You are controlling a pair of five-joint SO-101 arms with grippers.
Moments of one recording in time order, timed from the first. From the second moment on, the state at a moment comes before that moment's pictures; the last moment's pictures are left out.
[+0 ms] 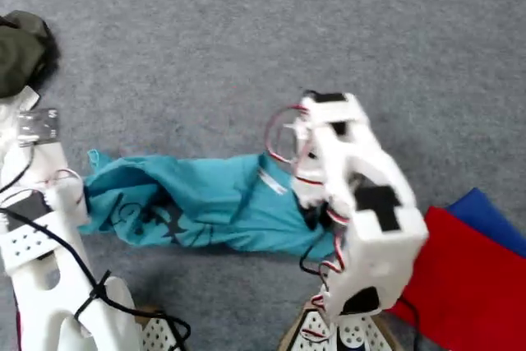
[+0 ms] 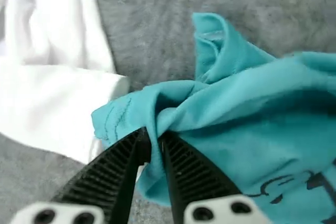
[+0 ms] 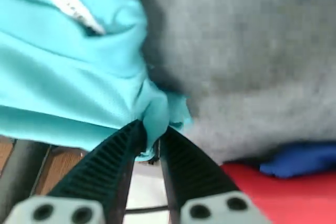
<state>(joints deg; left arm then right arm) -30.6 -48.2 62.3 57.4 -27.8 -7.2 15.2 24.5 93.4 1.5</state>
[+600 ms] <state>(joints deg) -18.9 -48.0 66.0 48.2 -20.3 -1.9 -4.6 27.1 100.6 7.3</state>
